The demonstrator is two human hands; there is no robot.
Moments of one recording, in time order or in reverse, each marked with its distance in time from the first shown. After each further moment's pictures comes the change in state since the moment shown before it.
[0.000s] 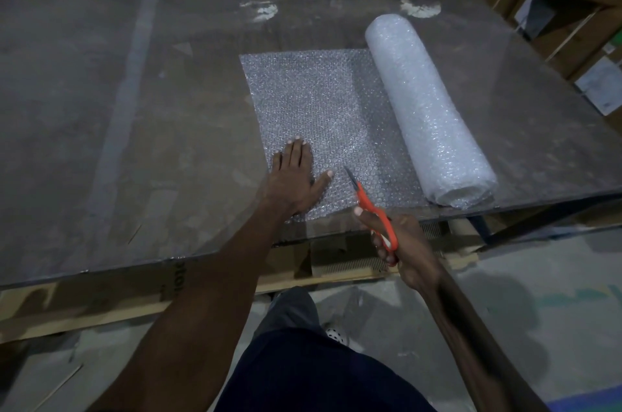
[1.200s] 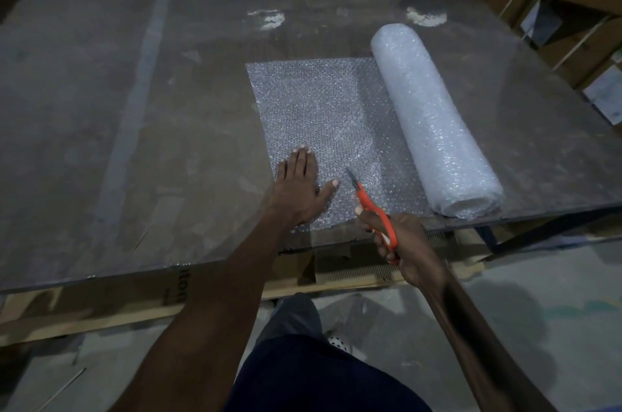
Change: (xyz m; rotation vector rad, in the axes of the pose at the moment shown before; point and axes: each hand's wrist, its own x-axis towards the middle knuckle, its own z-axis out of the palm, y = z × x) left_hand -0.003 0.001 -0.001 0.012 -0.028 -0.014; right_hand 0.020 -0.007 0.006 -0.049 0.059 0.014
